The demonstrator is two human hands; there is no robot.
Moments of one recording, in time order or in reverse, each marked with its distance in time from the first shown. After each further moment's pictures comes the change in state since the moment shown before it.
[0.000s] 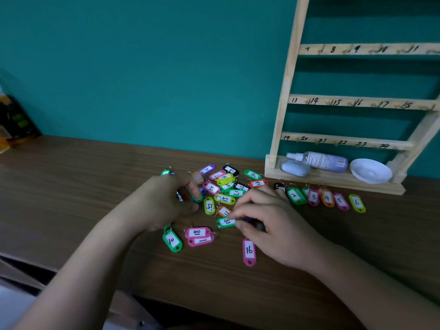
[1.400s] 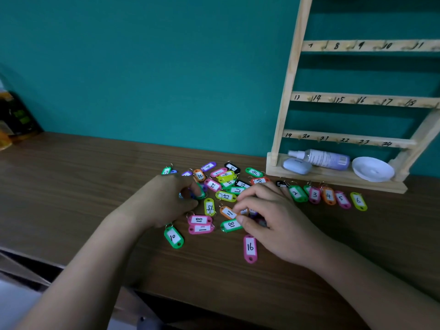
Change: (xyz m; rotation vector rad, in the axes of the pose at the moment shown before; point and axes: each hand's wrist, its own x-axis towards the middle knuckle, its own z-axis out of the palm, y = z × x) left_hand 0.009 -0.006 0.008 0.191 0.024 -0.017; right_hand 0.000 0.002 0.002 -0.024 0.011 0.038
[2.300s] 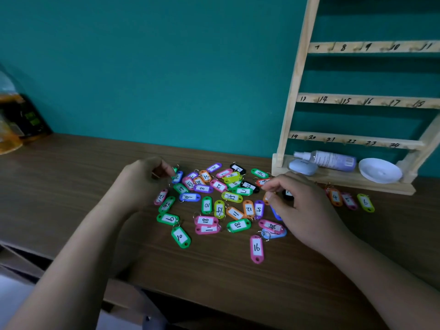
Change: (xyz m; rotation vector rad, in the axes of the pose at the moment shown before) left_hand 0.006 -0.053 -0.018 -0.243 0.286 -0.142; right_hand 0.002 0.011 -0.020 0.098 0.236 0.211
